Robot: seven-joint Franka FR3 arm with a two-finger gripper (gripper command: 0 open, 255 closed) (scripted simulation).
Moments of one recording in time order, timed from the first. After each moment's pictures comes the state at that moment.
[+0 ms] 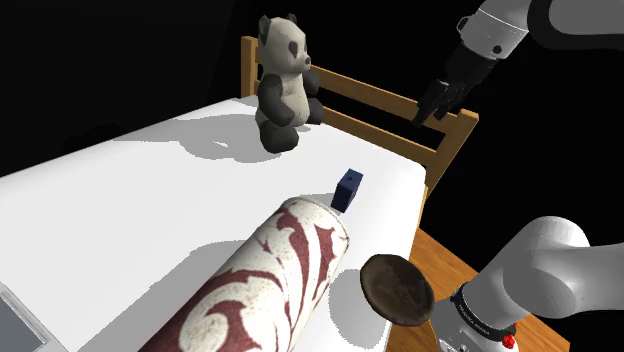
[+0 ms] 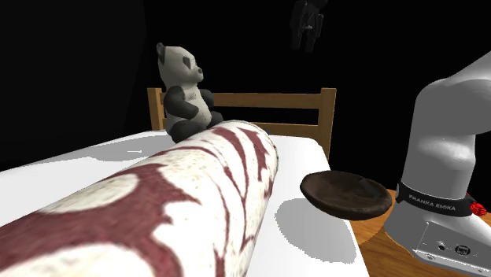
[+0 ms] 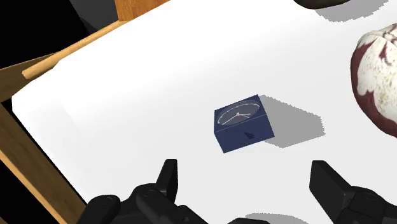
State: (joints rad) arm -0.01 -0.83 0.03 -2.34 -0.02 1.69 0.08
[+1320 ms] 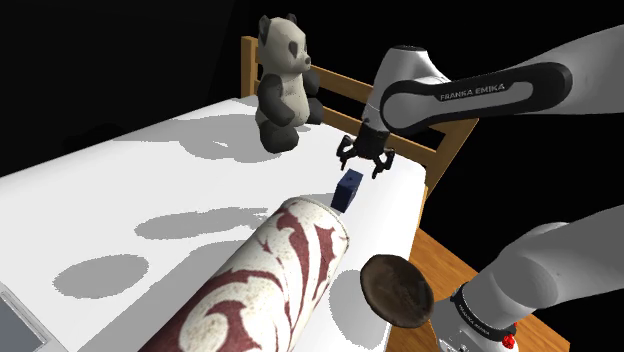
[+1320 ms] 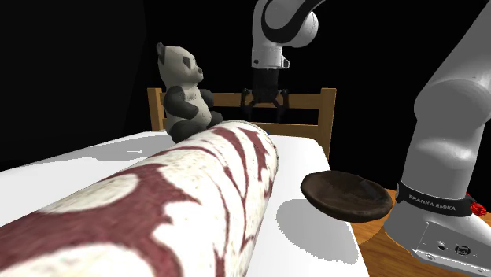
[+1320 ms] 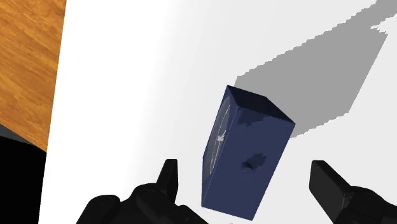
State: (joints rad) arm -0.22 -0.36 0.31 -2.48 0.10 2.16 0.93
